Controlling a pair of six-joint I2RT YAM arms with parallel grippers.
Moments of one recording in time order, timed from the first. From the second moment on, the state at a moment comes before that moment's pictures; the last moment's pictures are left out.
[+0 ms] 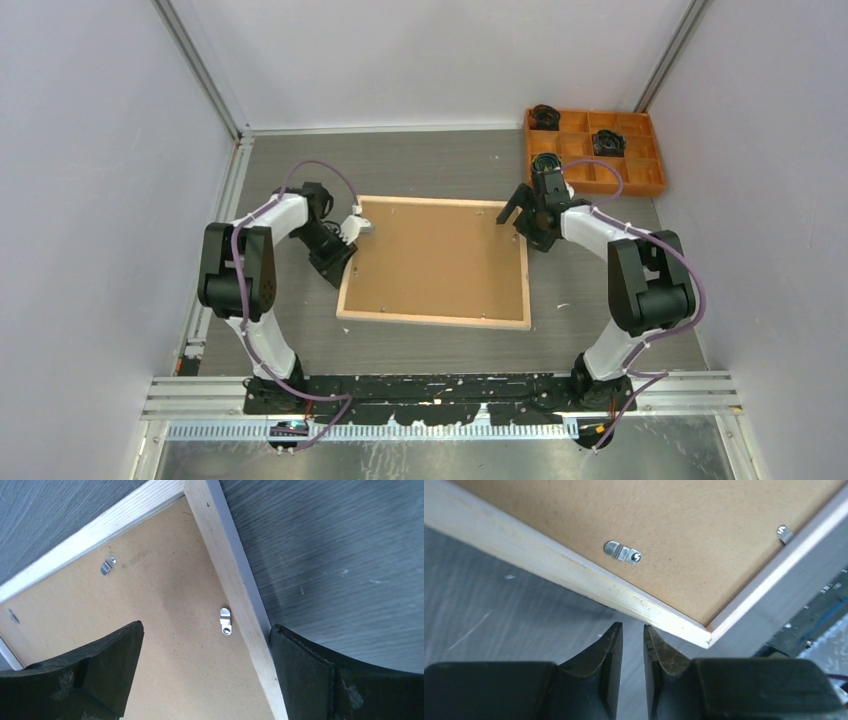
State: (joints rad) left arm -0.10 1.82 1.18 -0.97 0.40 0.78; right arm 0.21 1.70 1.00 -0.25 -0.02 0.79
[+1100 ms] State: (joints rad) left arm 0.03 2.09 1.46 -1.10 0.70 0.65; right arm 0.81 2.13 1.41 0.08 -0.28 0.96
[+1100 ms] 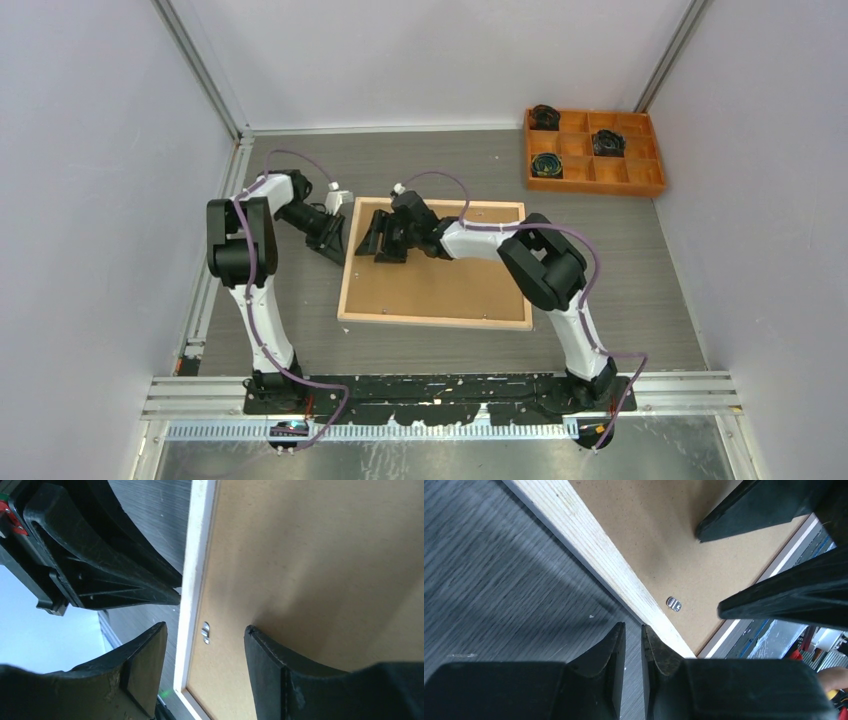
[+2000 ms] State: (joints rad) left arm 0.03 2.10 1.46 -1.06 0.69 0.62; right arm 0.88 2.23 1.49 0.12 -0.37 1.02
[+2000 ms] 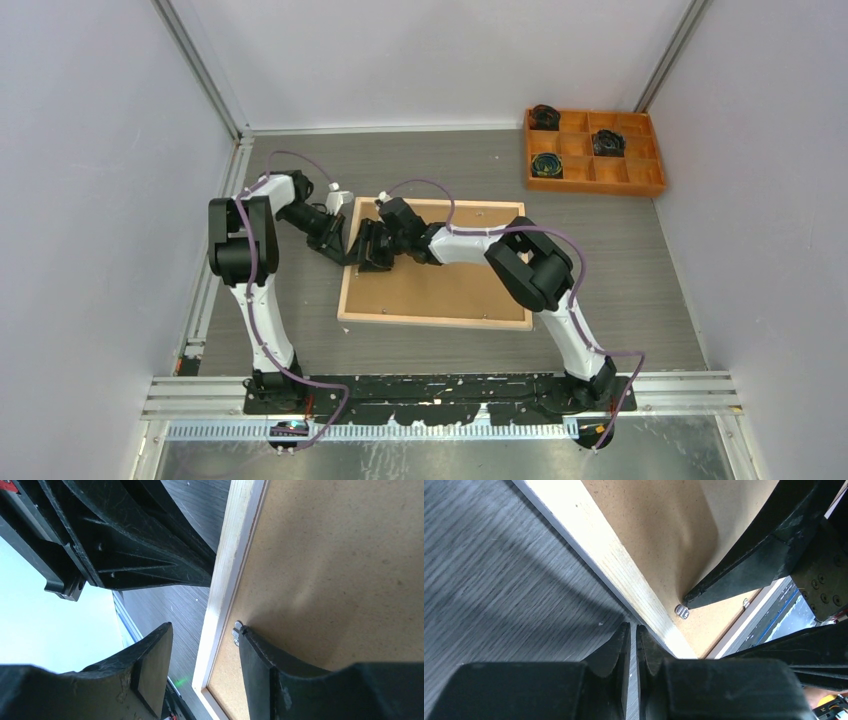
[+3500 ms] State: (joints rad) left arm 0.03 2.10 1.46 -1.05 0.68 0.60; right arm 0.88 2.28 1.53 0.16 -0.42 1.05
